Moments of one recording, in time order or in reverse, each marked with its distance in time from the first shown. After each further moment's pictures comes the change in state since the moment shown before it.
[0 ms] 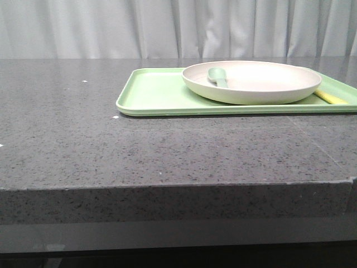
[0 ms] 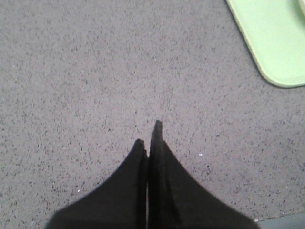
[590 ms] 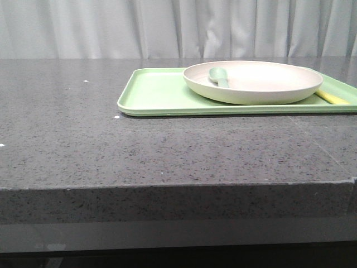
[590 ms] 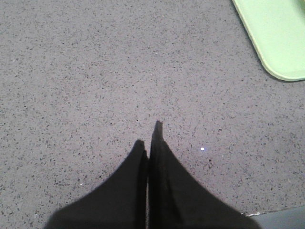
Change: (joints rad) left arm -0.002 0.064 -0.047 0.000 0.058 0.005; right arm 0.000 0.000 0.000 0.000 0.007 0.002
